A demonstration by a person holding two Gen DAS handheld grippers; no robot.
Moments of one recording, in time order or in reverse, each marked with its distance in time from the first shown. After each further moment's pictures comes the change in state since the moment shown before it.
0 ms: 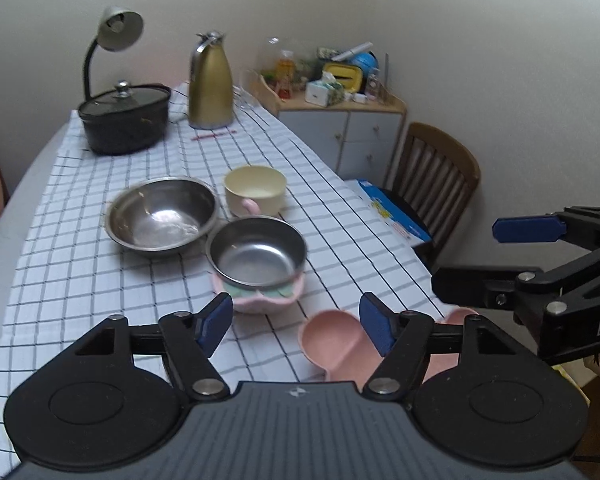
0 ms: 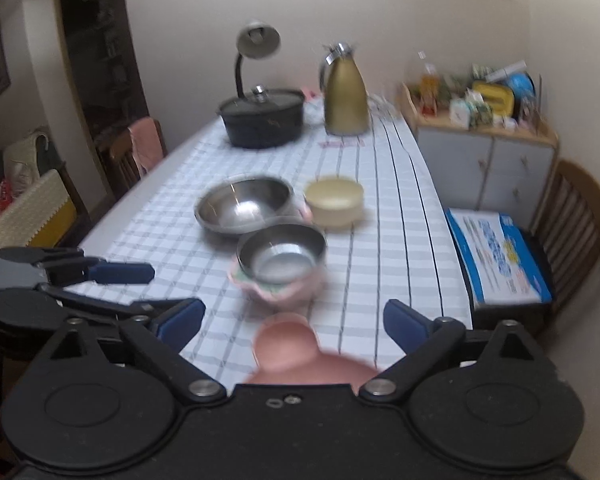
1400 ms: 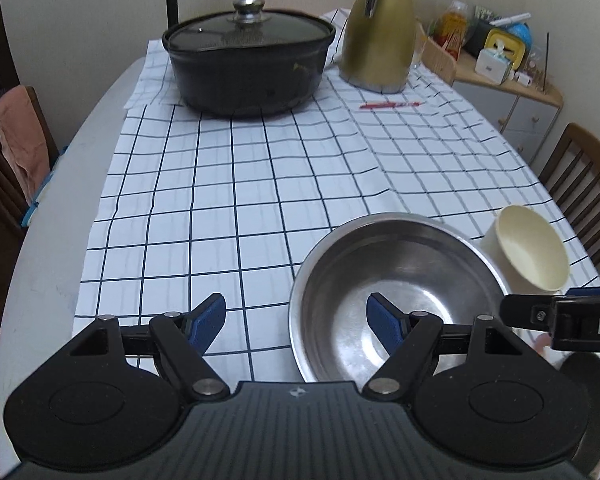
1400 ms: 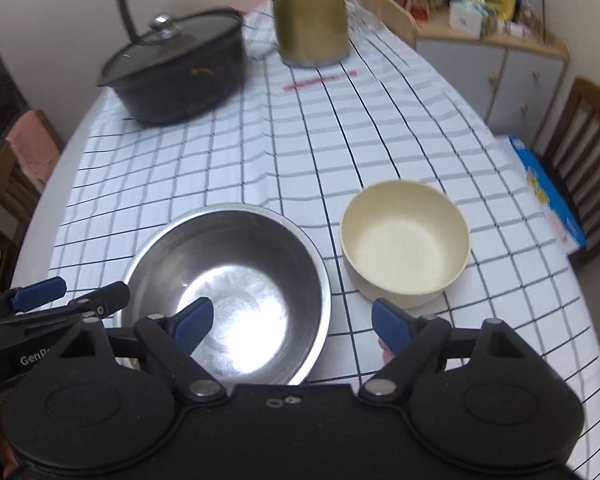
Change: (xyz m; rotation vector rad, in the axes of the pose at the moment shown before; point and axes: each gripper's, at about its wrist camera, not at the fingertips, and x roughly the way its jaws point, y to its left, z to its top) left arm 0.231 0.252 0.112 -0.112 0.213 0.189; right arm 0.328 0.042 0.134 0.297 0.319 -0.201
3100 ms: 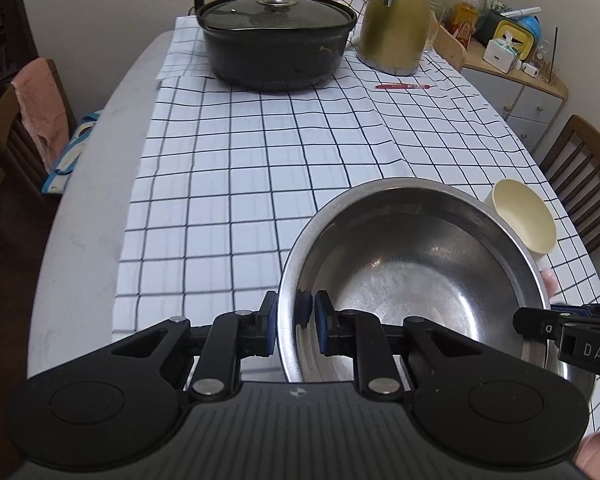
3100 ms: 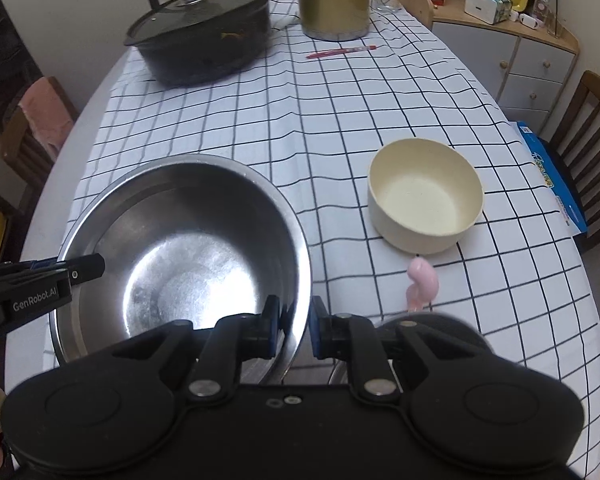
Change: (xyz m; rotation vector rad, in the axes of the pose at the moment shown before) left arm -0.062 0.024 -0.024 -0.043 0.071 0.023; right arm -0.035 0.026 -0.030 -0.064 0.063 0.015
